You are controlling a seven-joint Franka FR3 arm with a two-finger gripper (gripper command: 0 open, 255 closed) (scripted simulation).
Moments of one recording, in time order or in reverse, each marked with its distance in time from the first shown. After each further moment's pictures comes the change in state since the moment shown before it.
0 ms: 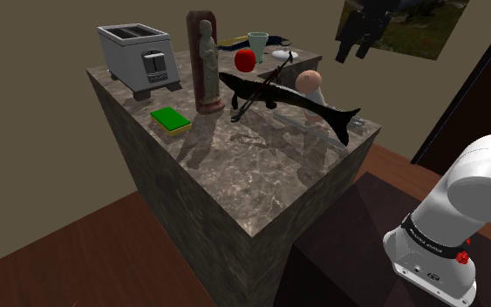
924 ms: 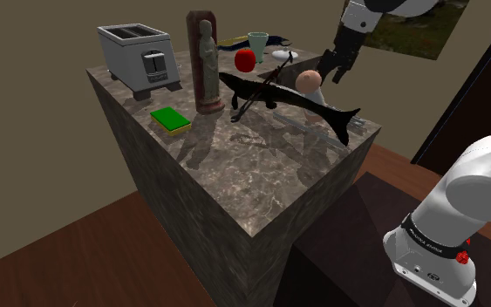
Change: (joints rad) arm -0.027 0.250 -0.171 -0.100 0.017 0.340 -0.177
